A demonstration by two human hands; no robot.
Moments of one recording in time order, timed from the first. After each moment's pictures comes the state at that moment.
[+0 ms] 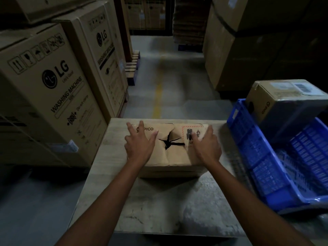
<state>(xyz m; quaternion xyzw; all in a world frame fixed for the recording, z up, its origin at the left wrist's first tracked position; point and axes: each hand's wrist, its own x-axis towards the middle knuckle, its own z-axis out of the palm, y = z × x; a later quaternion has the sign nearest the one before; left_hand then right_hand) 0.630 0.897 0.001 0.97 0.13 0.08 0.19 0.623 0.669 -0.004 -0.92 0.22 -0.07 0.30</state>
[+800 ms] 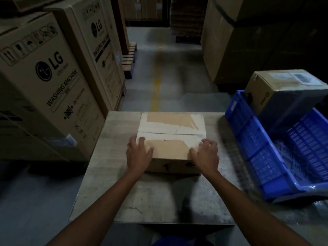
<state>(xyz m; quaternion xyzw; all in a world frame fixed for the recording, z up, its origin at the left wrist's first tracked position) 0.594 0.913 -0.077 0.96 0.06 0.07 0.25 0.573 0.664 -0.059 -0.94 0.20 -0.01 0.28</state>
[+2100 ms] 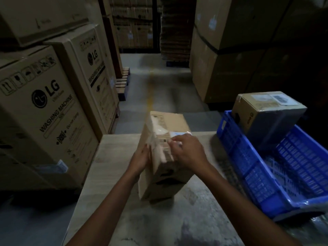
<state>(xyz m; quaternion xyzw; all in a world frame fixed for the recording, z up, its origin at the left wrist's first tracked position) 0.628 0.890 0.010 0.78 0.10 -0.08 0.61 0.592 0.709 0.093 -0.96 0.02 -0.06 0.29</state>
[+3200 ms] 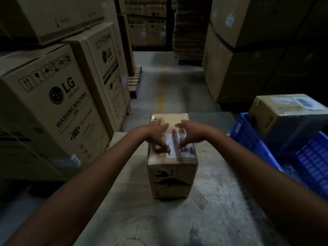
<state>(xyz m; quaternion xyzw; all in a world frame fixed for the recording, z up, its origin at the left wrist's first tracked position) 0.716 0.898 0.113 0.95 -0.20 -0.23 0.01 0.692 0.710 0.128 -0.96 -0.15 0.19 0.10</state>
